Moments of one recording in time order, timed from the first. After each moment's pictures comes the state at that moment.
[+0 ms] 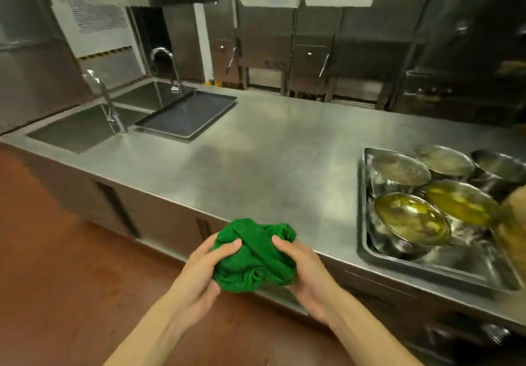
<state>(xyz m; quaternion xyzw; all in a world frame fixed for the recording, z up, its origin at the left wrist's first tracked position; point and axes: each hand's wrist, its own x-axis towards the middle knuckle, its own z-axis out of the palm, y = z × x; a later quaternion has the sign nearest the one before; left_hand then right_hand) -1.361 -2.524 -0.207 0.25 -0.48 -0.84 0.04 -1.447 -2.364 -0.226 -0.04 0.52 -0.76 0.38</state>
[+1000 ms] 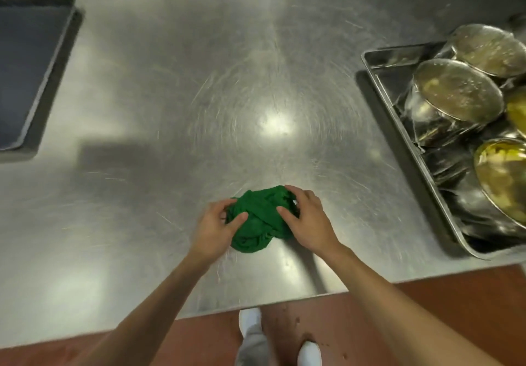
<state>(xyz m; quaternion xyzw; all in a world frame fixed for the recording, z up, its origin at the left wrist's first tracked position) -1.782 -2.750 -0.438 0.12 -0.82 -0.53 -0.18 -1.779 -2.540 -0.447 0.06 0.91 -0.40 0.12</state>
